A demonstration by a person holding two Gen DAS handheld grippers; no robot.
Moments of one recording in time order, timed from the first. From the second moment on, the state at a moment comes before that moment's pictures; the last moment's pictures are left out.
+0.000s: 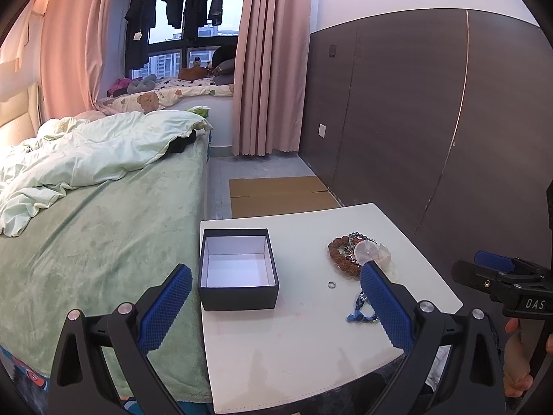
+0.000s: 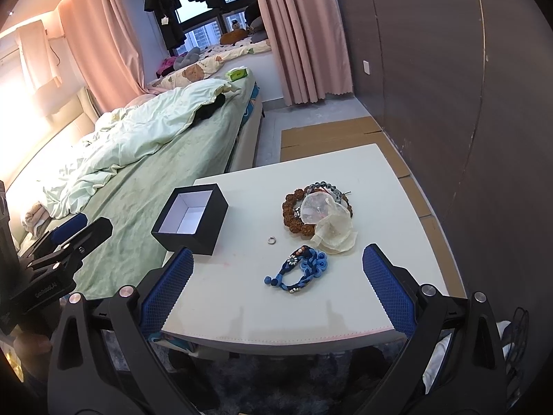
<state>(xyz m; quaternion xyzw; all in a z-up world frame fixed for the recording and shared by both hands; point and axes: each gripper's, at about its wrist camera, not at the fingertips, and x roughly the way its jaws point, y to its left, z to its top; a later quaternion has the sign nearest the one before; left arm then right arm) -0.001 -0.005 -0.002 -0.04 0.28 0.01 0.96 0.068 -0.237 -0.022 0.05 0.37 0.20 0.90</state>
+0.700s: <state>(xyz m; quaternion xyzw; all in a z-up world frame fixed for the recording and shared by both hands) 0.001 -0.008 0.000 -0.04 0.28 0.00 0.96 0.066 -0.239 -0.024 0.04 0.38 0.20 0.90</state>
